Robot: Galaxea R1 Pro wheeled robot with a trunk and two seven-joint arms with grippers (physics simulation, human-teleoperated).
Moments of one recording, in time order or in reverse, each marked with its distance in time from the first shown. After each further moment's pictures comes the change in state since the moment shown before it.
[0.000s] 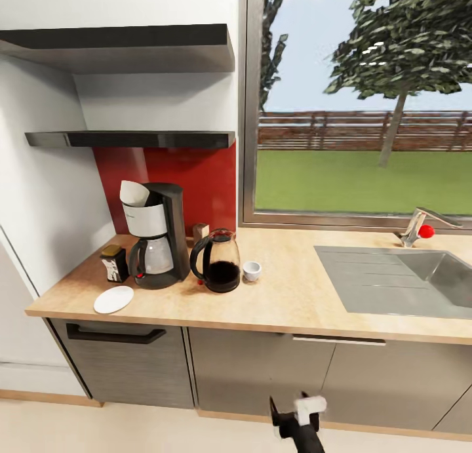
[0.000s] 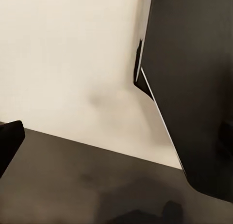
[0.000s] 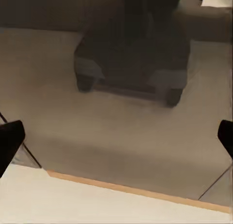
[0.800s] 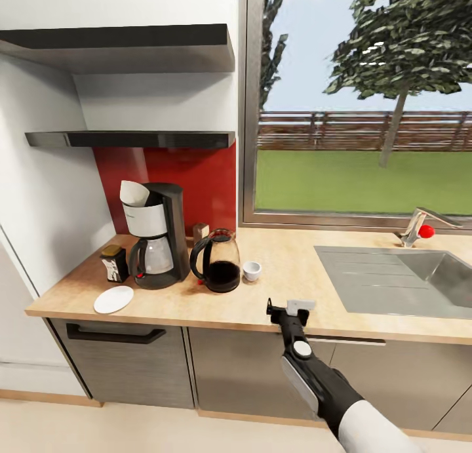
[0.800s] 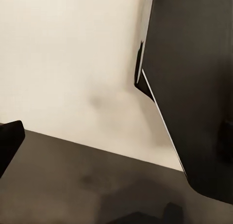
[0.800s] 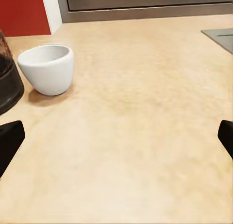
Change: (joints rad) left arm 0.002 0.002 0.000 -0.001 -0.002 -0.009 0.000; right arm -0.278 0.010 -0.085 -0.373 0.004 0.404 -0.302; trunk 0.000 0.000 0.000
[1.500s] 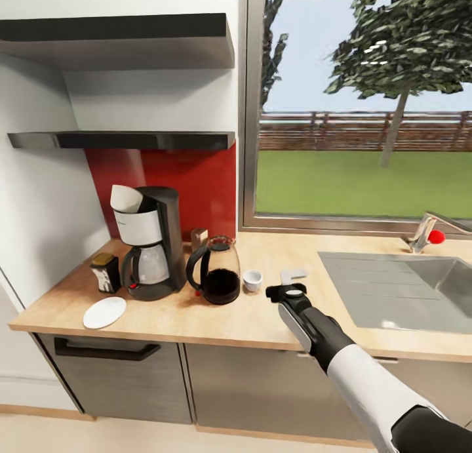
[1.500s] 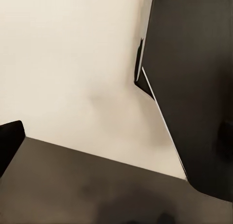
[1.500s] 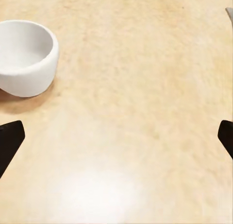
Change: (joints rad) left arm 0.000 -0.001 0.002 0.000 0.002 0.008 0.001; right arm -0.224 0.017 -0.039 0.005 0.000 0.617 0.005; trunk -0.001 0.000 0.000
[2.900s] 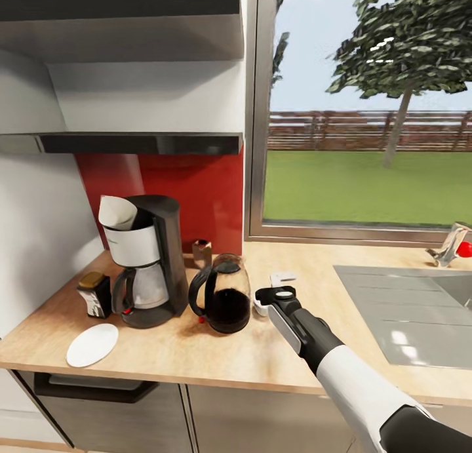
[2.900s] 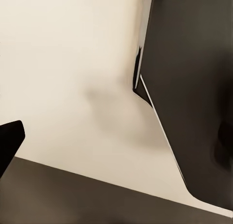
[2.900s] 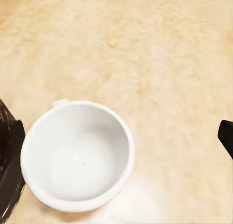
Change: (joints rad) left arm 0.000 -0.002 0.001 0.006 -0.004 -0.037 -0.007; right arm 0.001 0.057 0.001 0.021 -0.011 0.001 0.003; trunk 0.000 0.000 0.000
